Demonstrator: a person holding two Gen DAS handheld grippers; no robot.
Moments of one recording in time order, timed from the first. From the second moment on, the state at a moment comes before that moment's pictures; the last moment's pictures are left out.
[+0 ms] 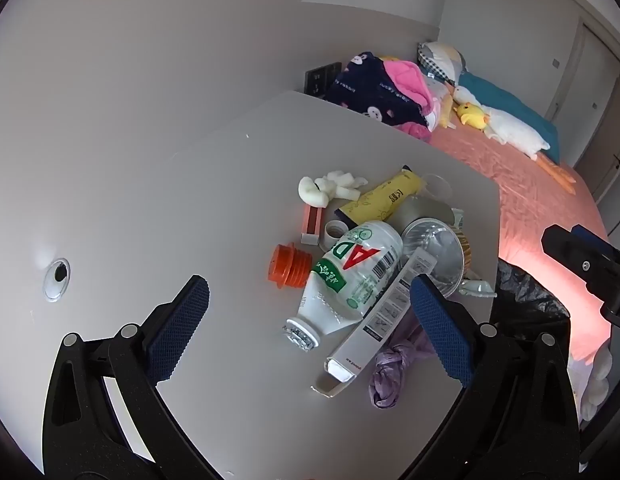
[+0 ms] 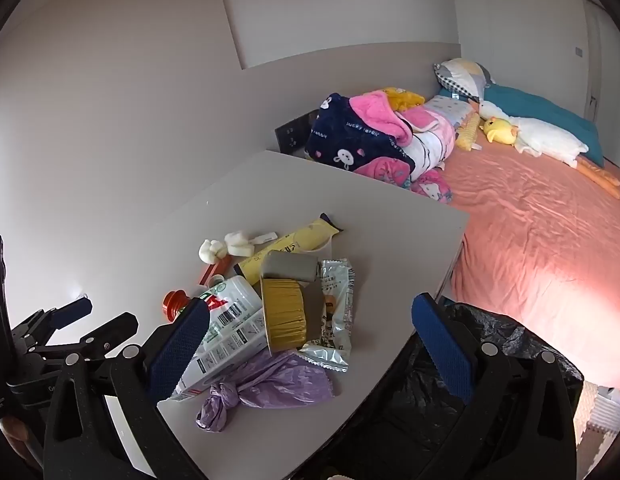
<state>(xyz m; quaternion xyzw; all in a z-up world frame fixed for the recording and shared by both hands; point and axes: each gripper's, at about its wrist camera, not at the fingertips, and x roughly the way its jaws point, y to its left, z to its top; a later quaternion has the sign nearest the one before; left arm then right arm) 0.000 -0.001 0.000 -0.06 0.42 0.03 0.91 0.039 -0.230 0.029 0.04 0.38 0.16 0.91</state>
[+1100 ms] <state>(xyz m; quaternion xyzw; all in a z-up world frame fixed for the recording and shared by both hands) -0.003 -0.003 -0.001 -0.05 0.42 0.02 0.91 0.039 -0.223 0.026 0.03 0.38 0.16 0.91</state>
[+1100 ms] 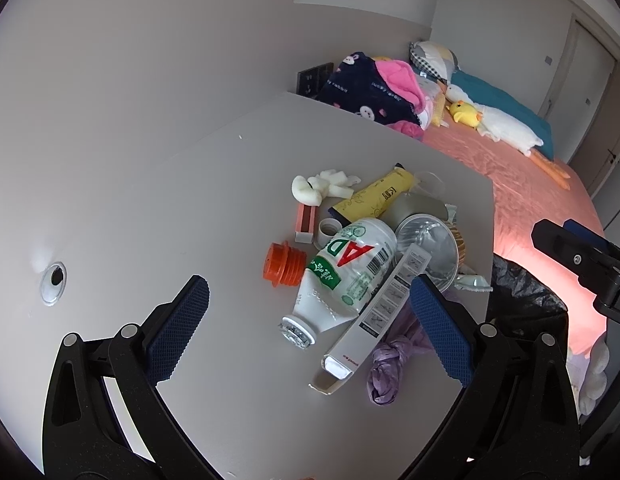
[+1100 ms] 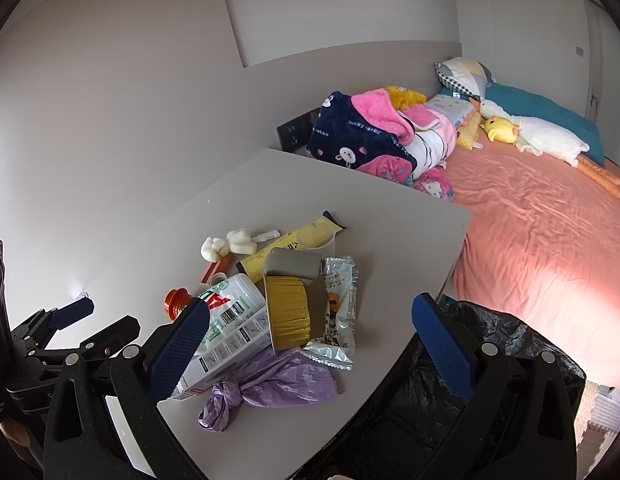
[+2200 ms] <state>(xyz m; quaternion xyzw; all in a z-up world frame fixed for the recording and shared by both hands) -0.003 -0.004 0.001 -0.05 0.42 0.01 0.91 0.038 -0.227 0.028 0.04 0.38 0.16 0.91</state>
